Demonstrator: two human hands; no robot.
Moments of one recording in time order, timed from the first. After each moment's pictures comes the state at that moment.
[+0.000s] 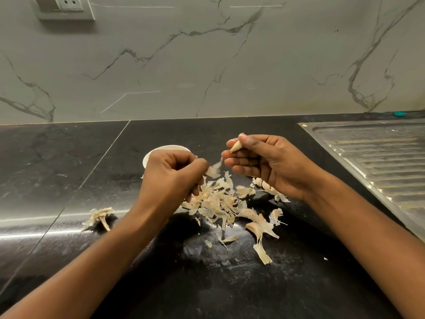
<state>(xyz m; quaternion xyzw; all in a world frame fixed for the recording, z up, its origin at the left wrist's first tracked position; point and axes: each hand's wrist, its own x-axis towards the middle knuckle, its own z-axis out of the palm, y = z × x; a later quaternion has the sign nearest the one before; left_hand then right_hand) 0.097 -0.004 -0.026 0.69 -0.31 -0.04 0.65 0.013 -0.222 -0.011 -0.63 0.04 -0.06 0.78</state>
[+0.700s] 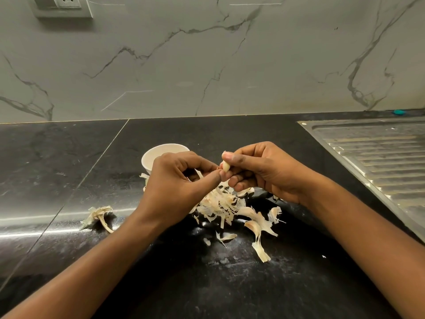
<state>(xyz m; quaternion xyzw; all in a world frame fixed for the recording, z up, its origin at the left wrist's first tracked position) 0.101 -0.008 -0.041 0.71 -0.43 0.04 0.56 0.013 -0.216 -0.015 -0.71 0.03 0.00 0.70</state>
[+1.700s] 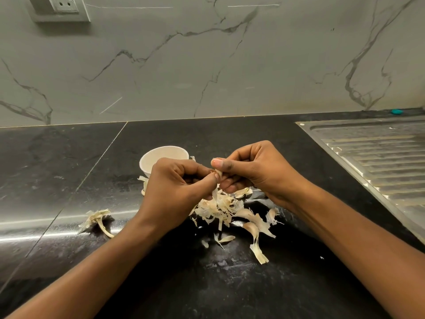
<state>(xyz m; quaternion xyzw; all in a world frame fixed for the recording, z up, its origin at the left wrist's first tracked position) 0.092 -0.012 -0.039 0.70 -0.39 -0.01 0.60 0.014 -0.200 -0.016 -0.74 0.05 -0.08 0.67</state>
